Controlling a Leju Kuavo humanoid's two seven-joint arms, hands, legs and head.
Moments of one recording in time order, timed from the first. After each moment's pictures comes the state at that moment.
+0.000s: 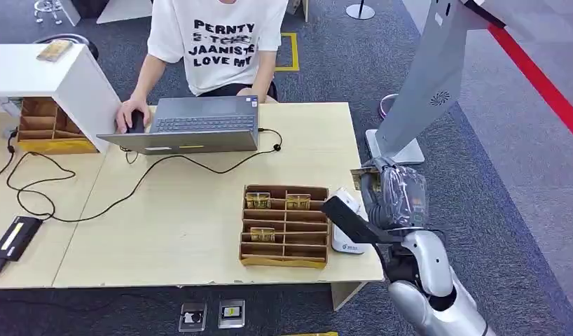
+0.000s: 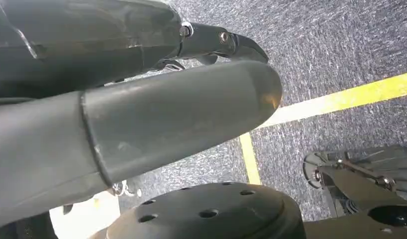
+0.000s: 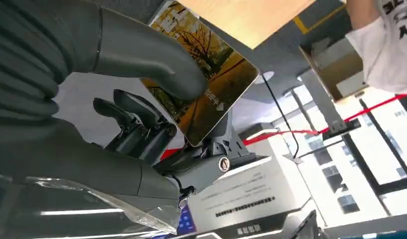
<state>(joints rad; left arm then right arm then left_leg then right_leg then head) -0.14 0.04 -1.33 -0.21 1.08 0.38 0.29 -0.33 -0.30 0.58 -1.71 1.03 -0.34 0.41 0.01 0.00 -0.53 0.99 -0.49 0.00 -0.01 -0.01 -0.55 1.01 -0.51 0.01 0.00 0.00</state>
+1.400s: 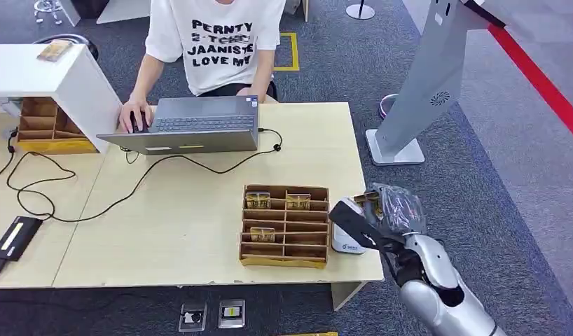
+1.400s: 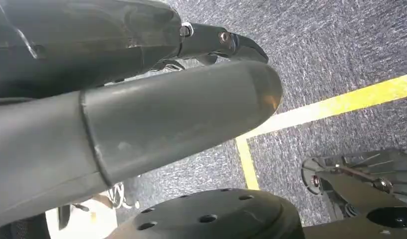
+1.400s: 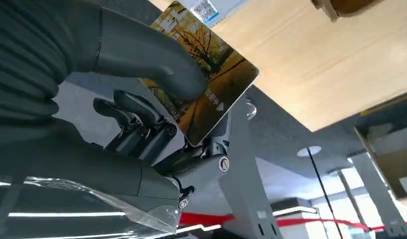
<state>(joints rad) -0.14 0.04 -1.33 -0.21 1.03 0.36 0.29 -0.33 -0.39 0.60 -1.60 0.78 -0.19 0.47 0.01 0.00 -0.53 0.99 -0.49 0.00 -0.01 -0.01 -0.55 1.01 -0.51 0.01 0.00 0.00</state>
